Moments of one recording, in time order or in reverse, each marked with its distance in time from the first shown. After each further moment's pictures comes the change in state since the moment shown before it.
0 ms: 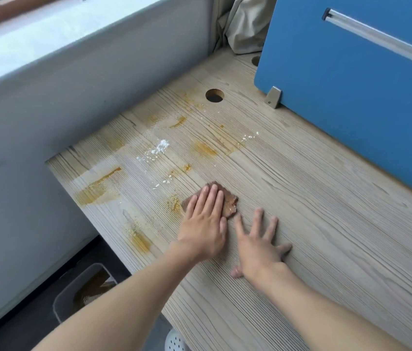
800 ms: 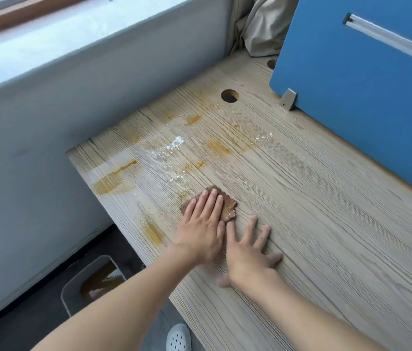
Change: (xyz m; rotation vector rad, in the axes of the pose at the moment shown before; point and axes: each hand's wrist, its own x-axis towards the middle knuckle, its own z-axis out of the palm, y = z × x) left_hand -0.031 -0.021 0.002 -0.004 0.013 -0.043; right_hand -0.022 -0.038 0.011 0.035 -0.085 -0.046
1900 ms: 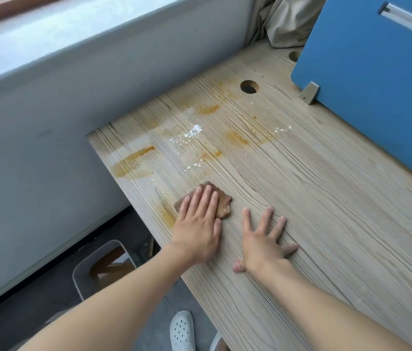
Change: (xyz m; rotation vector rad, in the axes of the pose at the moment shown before) left_hand -0.037 -0.027 0.007 0.004 0.020 -0.076; right_hand 0.004 -0.003 0.004 -0.003 0.046 0.021
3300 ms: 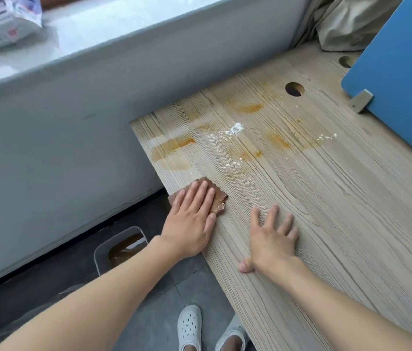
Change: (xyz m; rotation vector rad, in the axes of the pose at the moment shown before) left_hand -0.032 -0.087 -0.004 0.027 0.066 -0.037; right_hand -0.005 -0.055 -0.004 -0.169 0.065 -0.116
